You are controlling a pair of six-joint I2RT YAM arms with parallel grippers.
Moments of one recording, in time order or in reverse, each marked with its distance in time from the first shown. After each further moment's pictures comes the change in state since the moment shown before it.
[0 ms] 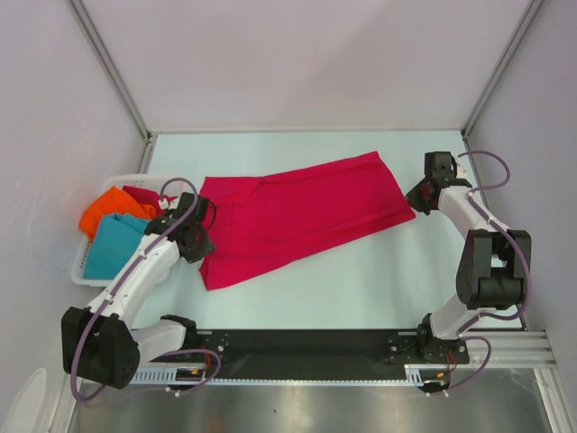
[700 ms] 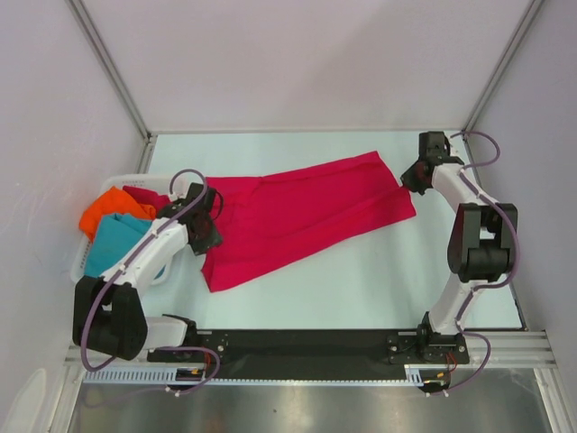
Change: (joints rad) left arm 0.000 0.154 0.052 0.070 0.034 0.006; right arm 0.010 0.211 0.252 -0.033 -0.012 -0.012
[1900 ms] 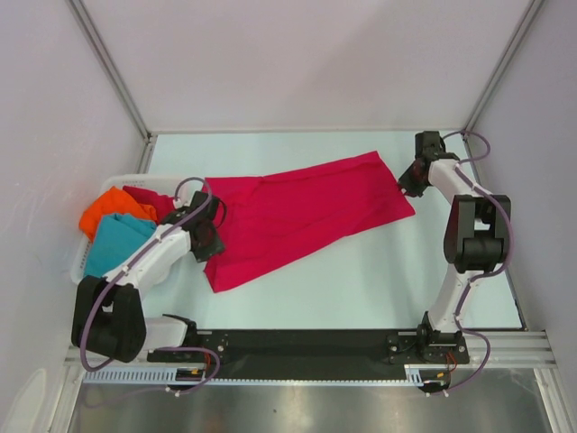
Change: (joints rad) left arm -0.018 0.008 -0.064 0.053 0.008 0.006; right arm 0.003 0.123 0.100 -0.078 -0.035 -0.071
